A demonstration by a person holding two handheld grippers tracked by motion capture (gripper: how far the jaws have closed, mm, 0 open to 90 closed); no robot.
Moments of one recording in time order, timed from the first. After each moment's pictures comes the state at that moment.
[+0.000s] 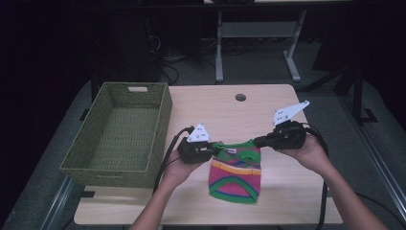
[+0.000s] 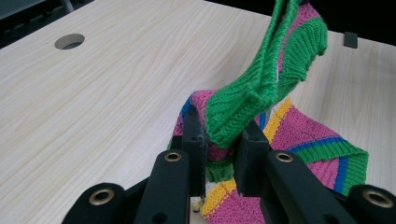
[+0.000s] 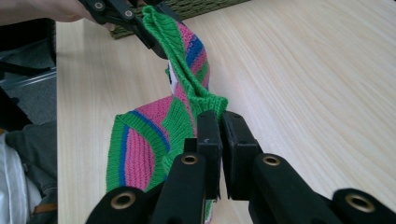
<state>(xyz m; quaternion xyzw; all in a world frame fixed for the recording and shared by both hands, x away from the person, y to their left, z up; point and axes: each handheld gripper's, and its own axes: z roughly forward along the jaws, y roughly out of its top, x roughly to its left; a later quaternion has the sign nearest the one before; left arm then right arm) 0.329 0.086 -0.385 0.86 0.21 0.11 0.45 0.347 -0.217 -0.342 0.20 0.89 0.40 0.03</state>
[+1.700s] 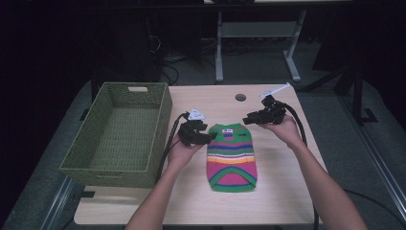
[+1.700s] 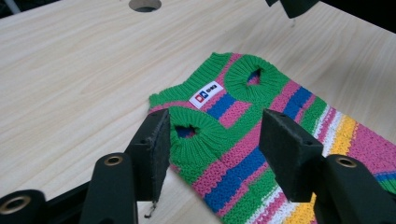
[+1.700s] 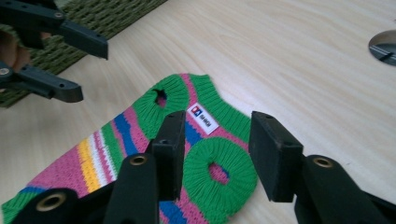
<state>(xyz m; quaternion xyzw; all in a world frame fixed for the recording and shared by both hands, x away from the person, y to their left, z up) 0.402 0.092 -0.416 0.83 0.34 0.12 0.42 0.470 -0.213 -0.401 0.36 0.84 0.41 0.00</state>
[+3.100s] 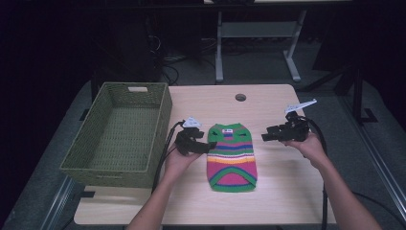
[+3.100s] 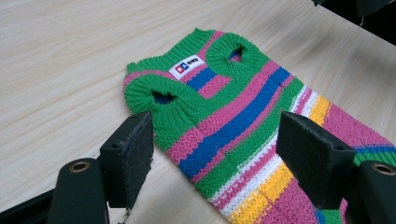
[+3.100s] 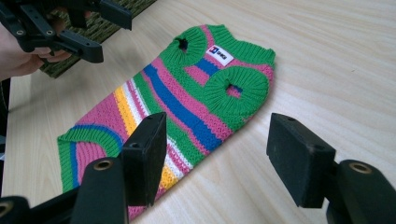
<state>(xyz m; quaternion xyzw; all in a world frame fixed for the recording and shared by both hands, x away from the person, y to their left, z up) 0.384 0.103 -0.433 0.82 0.35 0.08 0.44 0.420 -0.278 -0.421 0.36 0.82 0.44 -0.04</state>
